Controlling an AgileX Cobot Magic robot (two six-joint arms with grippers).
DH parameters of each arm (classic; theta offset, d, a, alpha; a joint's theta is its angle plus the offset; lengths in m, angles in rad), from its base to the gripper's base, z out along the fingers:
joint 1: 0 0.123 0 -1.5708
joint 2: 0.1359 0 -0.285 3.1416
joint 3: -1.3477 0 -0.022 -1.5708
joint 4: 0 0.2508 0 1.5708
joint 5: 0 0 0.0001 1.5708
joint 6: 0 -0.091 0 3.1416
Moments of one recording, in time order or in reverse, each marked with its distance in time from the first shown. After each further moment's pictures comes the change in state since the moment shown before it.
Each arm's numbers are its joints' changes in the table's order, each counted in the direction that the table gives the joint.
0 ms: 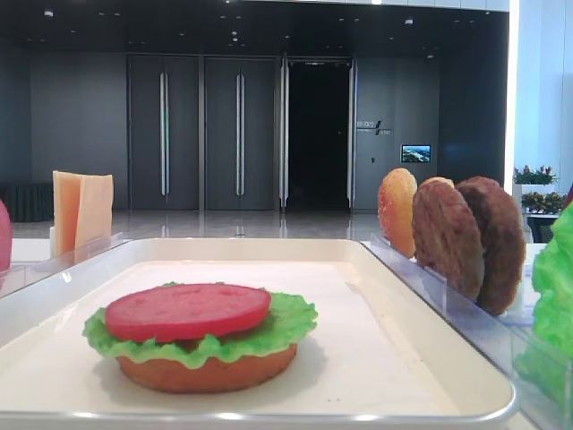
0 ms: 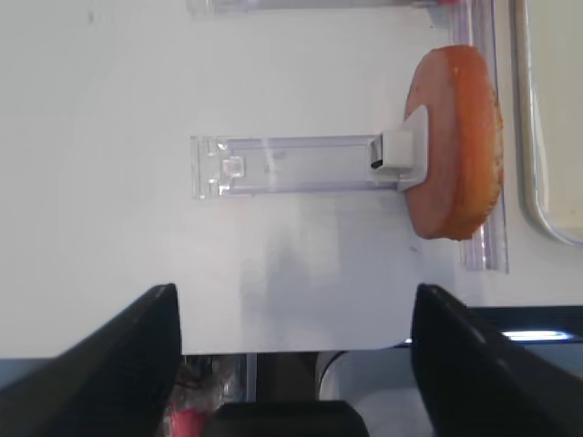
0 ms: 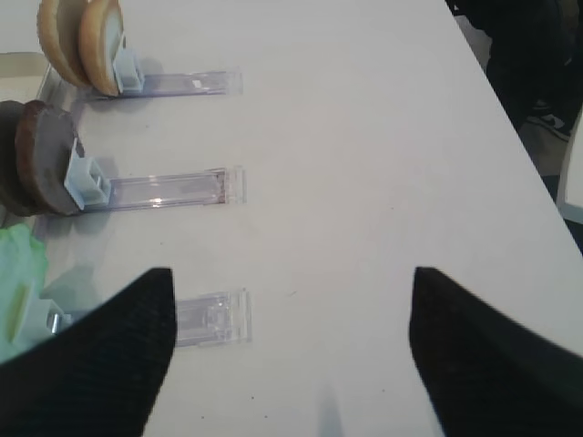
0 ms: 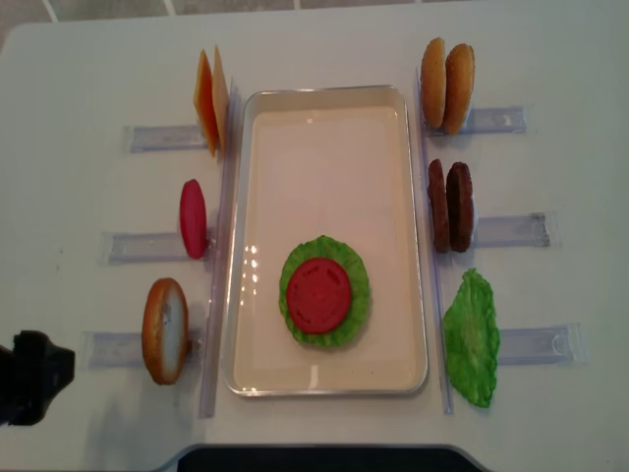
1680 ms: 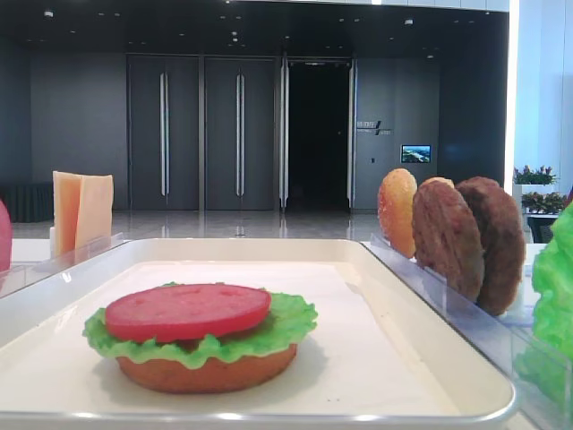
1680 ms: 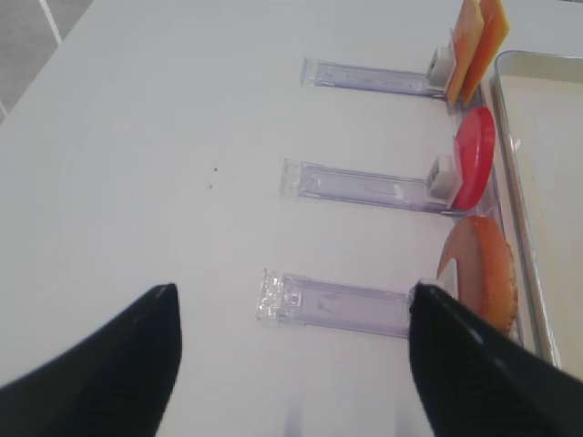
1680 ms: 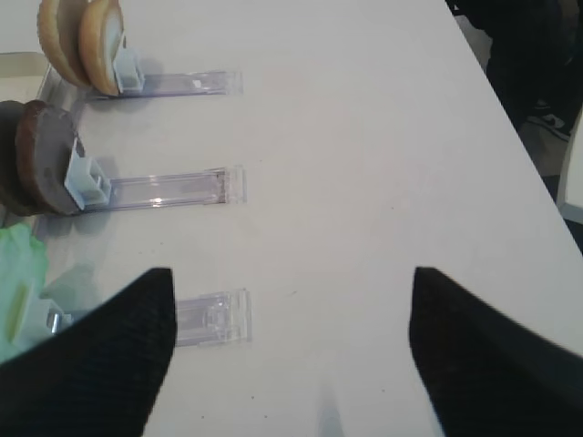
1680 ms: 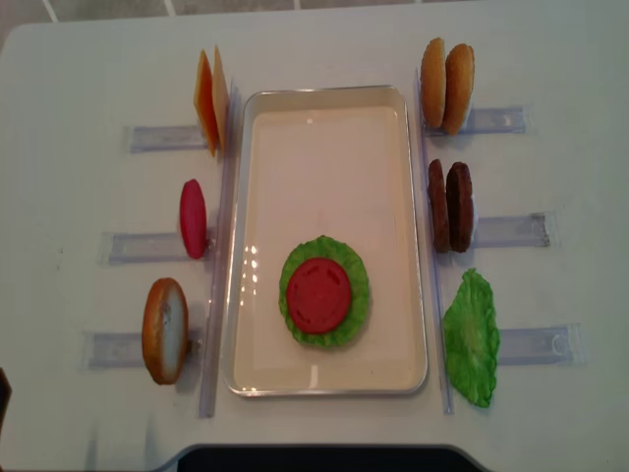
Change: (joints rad) left arm 0.157 -0.620 -0.108 0.036 0.054 0.012; right arm 0.000 0.000 0.000 0.000 0.000 0.000
